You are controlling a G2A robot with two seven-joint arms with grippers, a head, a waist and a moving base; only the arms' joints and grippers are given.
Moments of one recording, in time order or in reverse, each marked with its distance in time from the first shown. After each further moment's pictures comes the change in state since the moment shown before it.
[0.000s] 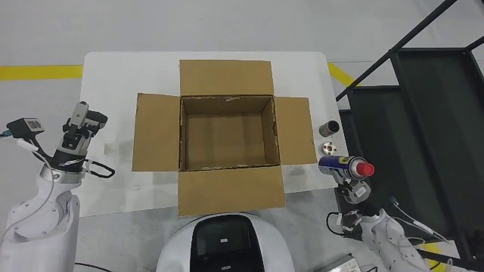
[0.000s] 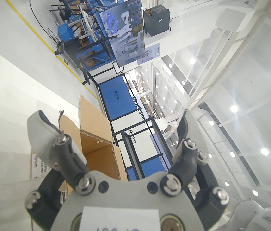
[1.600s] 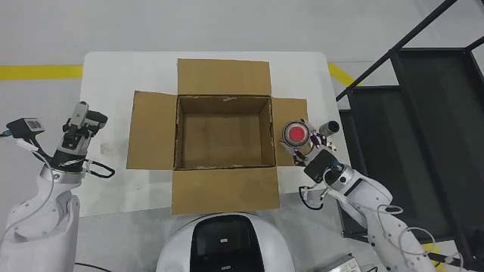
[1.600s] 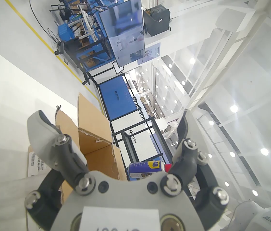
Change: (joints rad) left arm 0.000 0.000 0.000 0.000 0.000 0.000 0.000; right arm -0.050 0.003 -0.016 -0.777 -0.118 0.158 0.861
